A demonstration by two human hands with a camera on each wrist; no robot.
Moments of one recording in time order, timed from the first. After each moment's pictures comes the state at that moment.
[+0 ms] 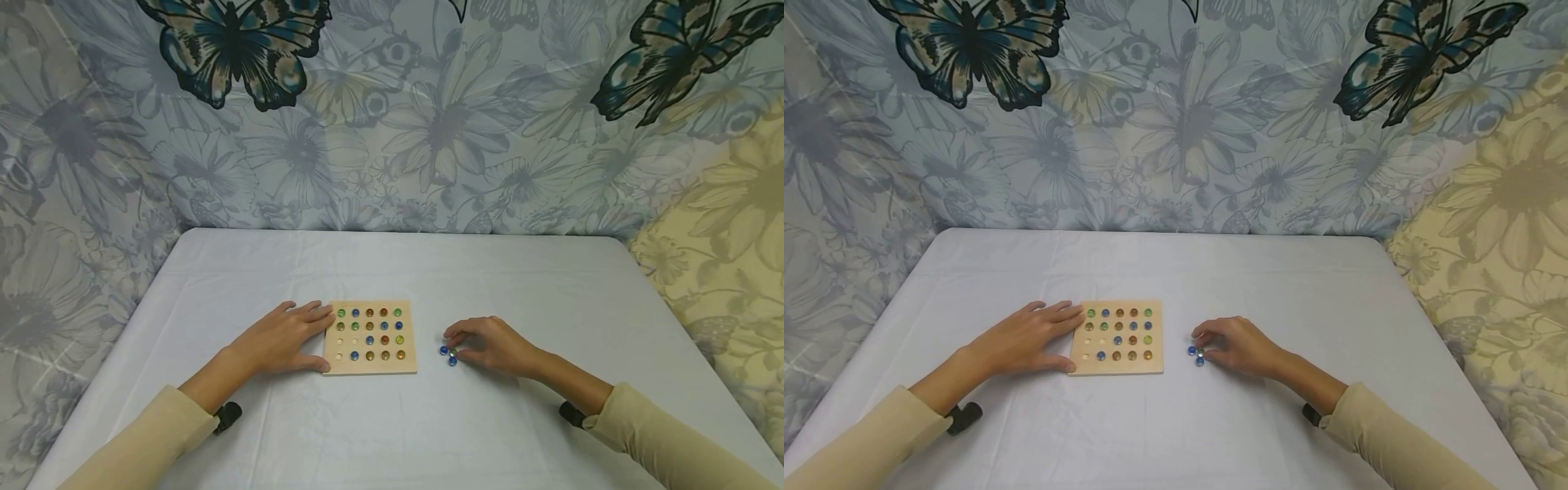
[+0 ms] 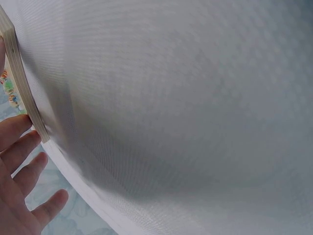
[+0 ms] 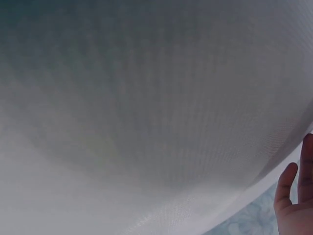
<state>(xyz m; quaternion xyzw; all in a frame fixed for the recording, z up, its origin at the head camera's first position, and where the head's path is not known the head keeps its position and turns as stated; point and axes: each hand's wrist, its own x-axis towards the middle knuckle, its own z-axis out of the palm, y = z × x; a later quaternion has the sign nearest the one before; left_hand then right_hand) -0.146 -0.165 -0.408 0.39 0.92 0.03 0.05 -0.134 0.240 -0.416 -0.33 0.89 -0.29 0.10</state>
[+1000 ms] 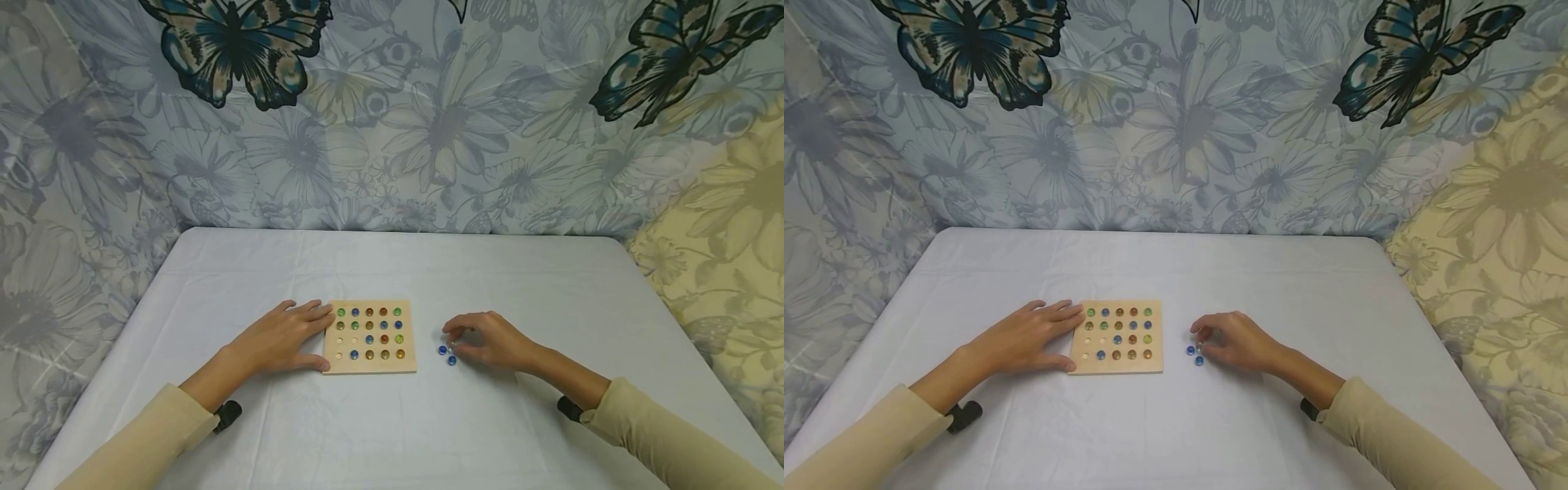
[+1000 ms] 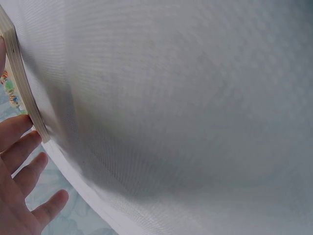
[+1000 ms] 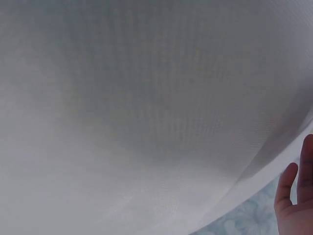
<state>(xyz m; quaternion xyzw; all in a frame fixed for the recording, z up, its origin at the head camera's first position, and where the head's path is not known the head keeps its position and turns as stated) -0.146 -0.165 -0.409 0.39 0.92 0.03 0.04 -0.139 0.237 -0.409 -0.34 0.89 -0.28 0.08</state>
